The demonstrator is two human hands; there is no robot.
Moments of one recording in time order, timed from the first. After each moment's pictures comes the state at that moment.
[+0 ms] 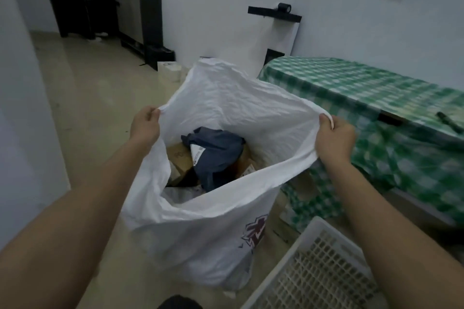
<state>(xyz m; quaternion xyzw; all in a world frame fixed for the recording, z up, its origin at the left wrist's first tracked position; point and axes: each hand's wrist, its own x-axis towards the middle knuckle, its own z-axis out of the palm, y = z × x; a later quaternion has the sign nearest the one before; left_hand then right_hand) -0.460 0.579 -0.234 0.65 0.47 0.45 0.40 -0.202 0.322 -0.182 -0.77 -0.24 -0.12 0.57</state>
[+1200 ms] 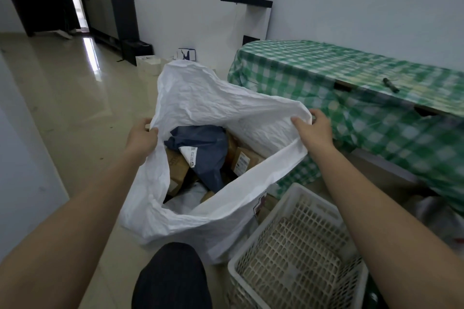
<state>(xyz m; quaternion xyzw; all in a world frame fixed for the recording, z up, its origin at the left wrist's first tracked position) -0.484 0.479 -0.255 0.69 0.48 0.35 0.42 -0.240 0.229 -0.194 -0.80 -0.22 0.02 0.56</state>
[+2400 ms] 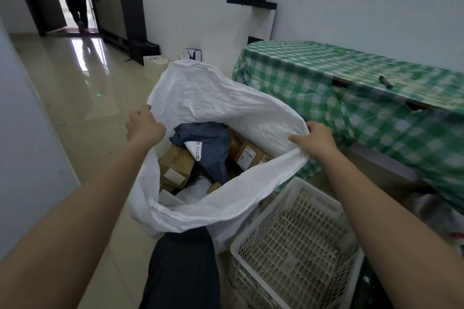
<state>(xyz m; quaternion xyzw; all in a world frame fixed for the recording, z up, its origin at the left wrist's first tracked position) -0.519 0.439 -0.228 0.74 0.56 0.27 0.25 -0.265 0.186 -0.203 -0.89 -0.29 0.04 0.36</state>
